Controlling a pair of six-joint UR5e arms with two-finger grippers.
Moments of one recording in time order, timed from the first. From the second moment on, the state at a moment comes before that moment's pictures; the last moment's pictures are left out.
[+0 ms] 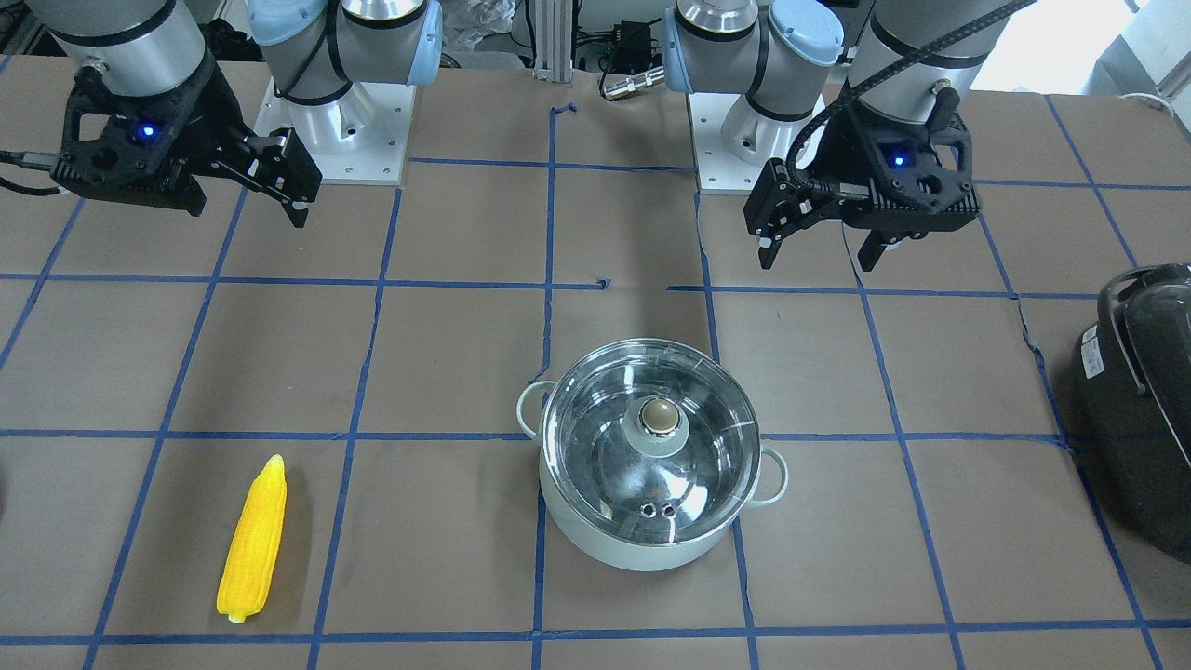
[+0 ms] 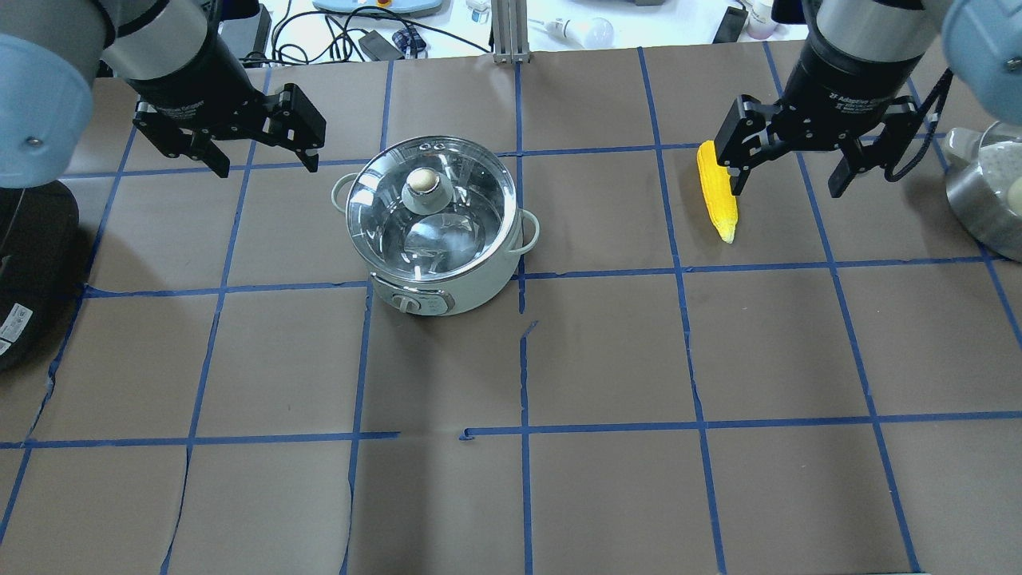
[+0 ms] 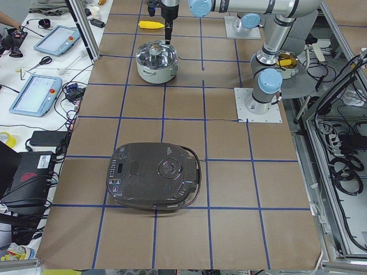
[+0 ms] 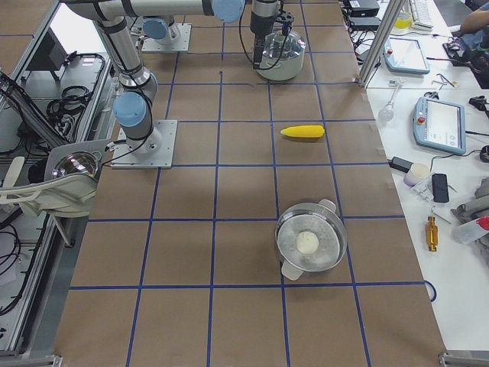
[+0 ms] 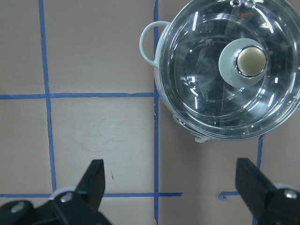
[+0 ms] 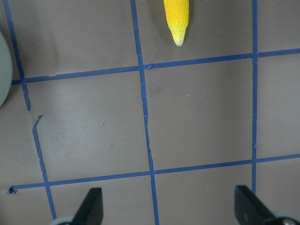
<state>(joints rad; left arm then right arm) -1.57 -1.58 -1.55 -1.48 1.56 -0.01 1.54 -1.58 1.54 -1.46 -1.59 0.06</state>
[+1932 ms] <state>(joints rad) -1.76 -1.93 -1.50 -1.22 1.53 -0.21 1.45 -1.12 1.59 -2.18 -1.60 0.03</state>
